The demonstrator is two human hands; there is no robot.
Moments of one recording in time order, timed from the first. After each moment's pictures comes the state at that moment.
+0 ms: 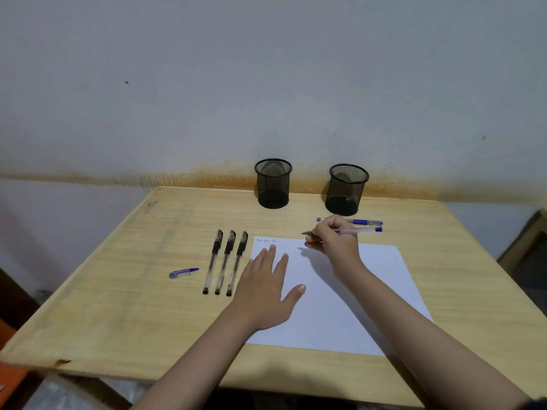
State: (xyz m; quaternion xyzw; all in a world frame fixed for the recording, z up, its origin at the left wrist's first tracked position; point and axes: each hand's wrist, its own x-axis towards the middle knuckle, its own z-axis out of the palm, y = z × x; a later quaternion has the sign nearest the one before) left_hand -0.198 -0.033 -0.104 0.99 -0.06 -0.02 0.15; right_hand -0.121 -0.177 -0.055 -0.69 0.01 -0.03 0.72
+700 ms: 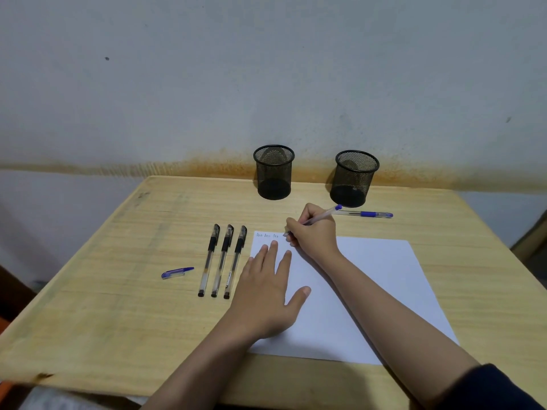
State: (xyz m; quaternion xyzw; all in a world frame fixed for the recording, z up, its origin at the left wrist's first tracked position) left_hand -0.194 -0.035 -0.111 0.99 -0.06 0.01 0.13; right_hand -0.082 -0.138 -0.084 -0.78 -0.05 -0.04 0.62
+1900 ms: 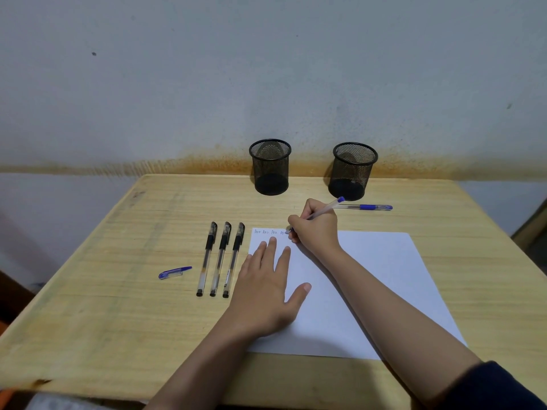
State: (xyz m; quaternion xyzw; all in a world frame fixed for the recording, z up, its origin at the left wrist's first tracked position) left_hand -0.195 -0.035 -0.110 0.99 -0.06 0.02 0.13; right_hand -0.079 -0.140 -0.087 -0.77 -0.02 -0.06 0.63
